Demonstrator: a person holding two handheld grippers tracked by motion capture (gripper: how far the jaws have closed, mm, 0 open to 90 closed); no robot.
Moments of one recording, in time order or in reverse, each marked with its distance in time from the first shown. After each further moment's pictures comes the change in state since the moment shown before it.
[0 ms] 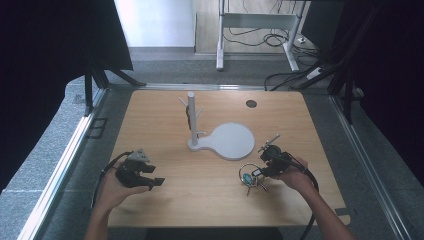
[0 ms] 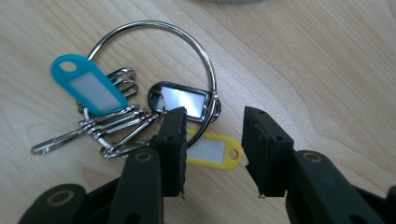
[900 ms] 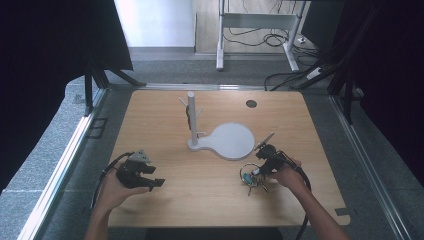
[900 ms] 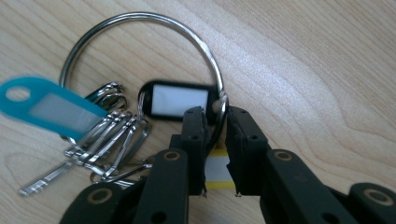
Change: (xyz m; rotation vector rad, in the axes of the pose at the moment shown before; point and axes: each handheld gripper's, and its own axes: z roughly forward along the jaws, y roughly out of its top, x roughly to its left) left arm -0.001 -0.001 0.002 0.010 -0.001 0.006; right arm -0.002 0.011 0.024 0.115 0.018 0.119
